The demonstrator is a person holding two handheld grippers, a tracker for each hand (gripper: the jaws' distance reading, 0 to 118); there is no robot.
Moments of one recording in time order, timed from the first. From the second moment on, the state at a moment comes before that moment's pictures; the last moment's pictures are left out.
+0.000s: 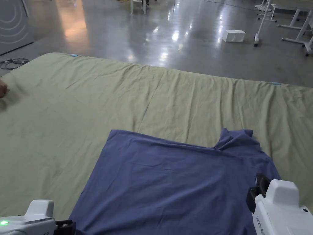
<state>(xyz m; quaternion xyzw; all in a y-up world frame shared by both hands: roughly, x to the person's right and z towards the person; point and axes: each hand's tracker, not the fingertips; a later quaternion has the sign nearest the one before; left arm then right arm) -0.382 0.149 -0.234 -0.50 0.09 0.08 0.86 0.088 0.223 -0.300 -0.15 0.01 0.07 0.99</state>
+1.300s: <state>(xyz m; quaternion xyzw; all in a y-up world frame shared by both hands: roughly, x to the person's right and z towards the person) -0.354 0.150 -0.237 -0.52 0.07 0.05 0.85 0.224 0.132 -0.257 -0.49 -0.04 0.07 0.87</state>
